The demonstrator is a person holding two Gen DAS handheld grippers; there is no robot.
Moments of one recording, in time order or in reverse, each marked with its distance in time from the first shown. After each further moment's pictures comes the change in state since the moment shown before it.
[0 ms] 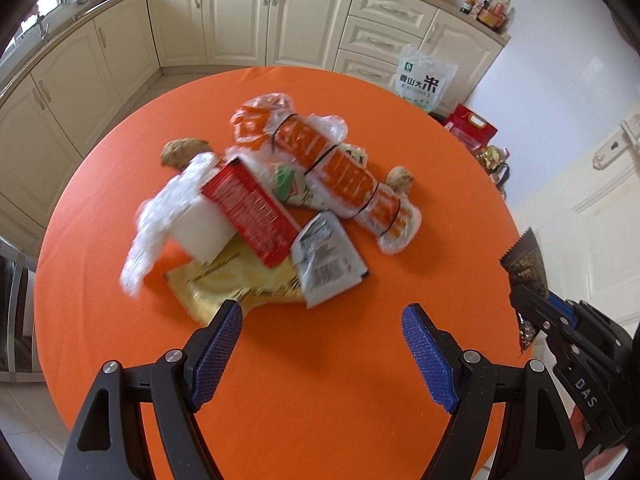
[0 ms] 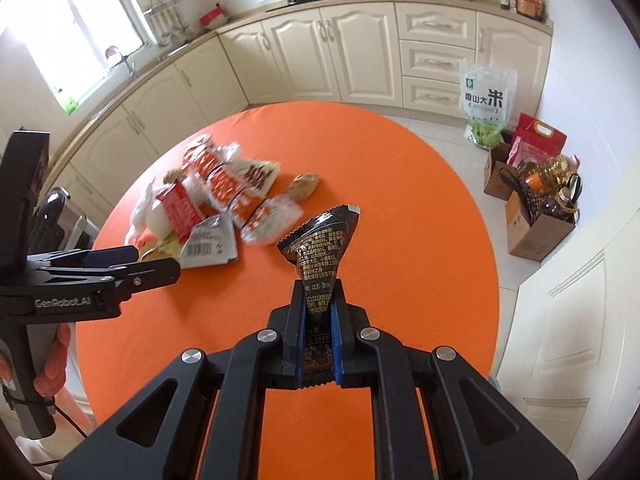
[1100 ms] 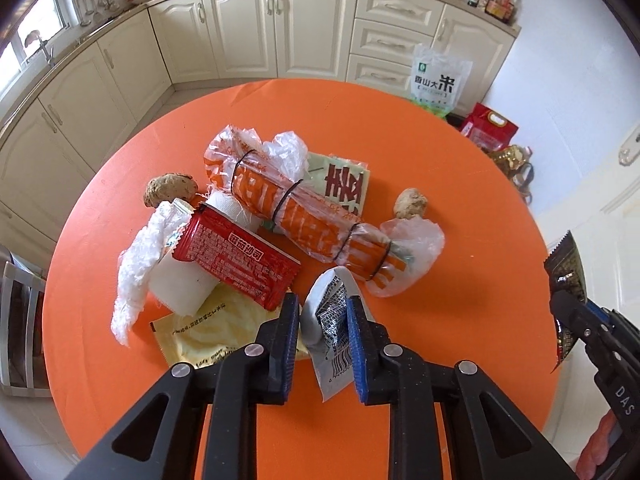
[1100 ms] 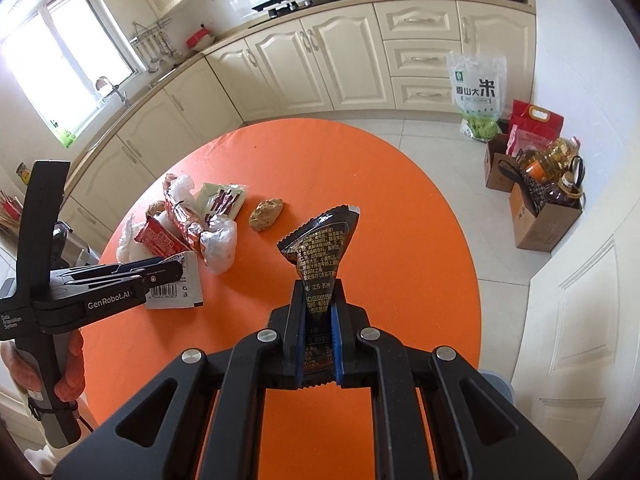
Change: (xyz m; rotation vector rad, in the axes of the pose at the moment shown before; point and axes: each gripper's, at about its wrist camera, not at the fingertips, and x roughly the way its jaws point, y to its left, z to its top) left arm 0.042 -0.030 0.025 0.046 -0.047 0.097; right arm -0.002 -0.039 0.009 0.073 -0.044 0.047
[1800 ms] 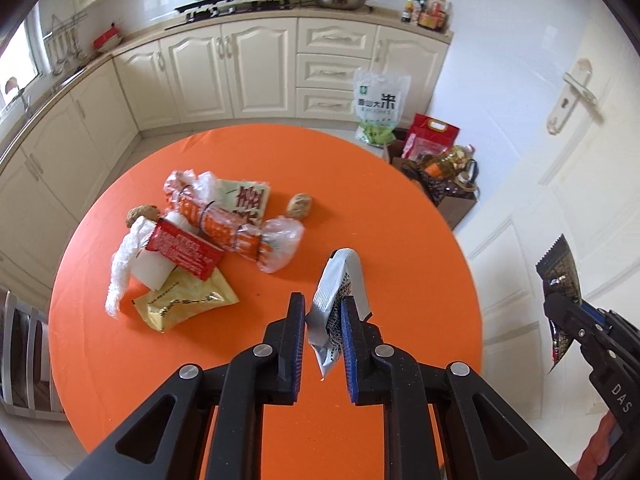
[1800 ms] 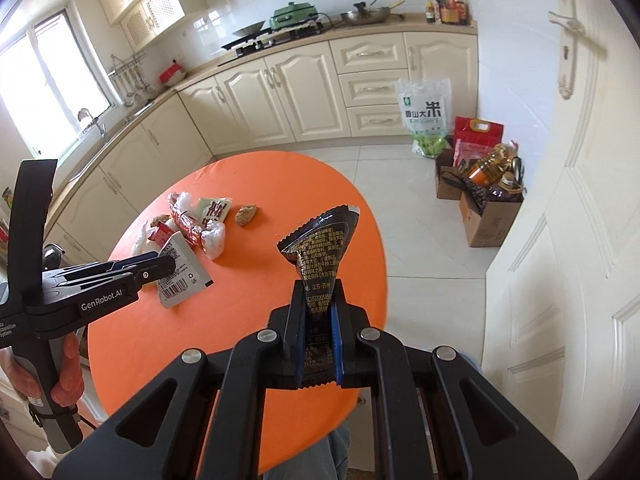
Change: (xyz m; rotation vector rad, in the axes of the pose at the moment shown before) left arm -0.095 -0.050 -0.067 0.138 -0.123 -0.091; right arm -0.121 -0.021 -0.051 0.061 -0.120 -0.122
